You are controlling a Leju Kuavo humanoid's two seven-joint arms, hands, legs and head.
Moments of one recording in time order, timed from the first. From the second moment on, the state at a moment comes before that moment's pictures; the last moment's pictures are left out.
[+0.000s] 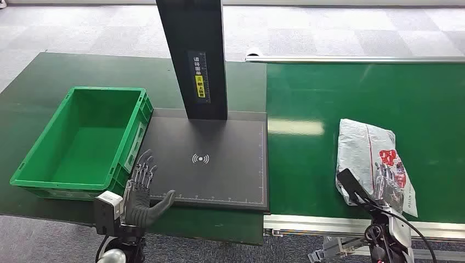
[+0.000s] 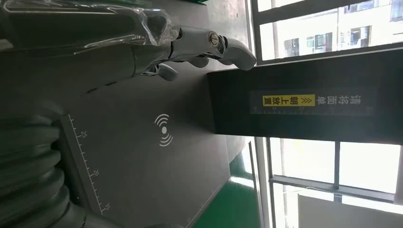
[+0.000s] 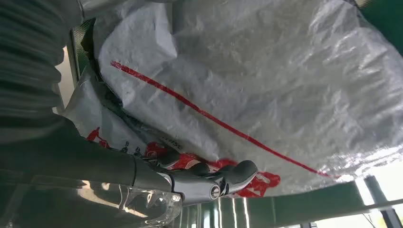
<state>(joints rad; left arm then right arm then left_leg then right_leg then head) 0.07 -0.14 -0.22 -1.44 0.00 0.09 -0.47 -0.34 -0.17 -0.23 -0.78 0.98 -0.27 0.00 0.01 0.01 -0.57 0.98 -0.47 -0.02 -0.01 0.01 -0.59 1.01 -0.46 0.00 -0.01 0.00</state>
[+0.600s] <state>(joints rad) 0.04 -0.14 -0.23 -1.43 -0.02 0.11 -0.47 -0.44 -0.18 -0.25 -0.61 0.98 -0.35 -0.06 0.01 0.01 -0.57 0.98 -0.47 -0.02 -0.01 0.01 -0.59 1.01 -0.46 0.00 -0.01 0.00</state>
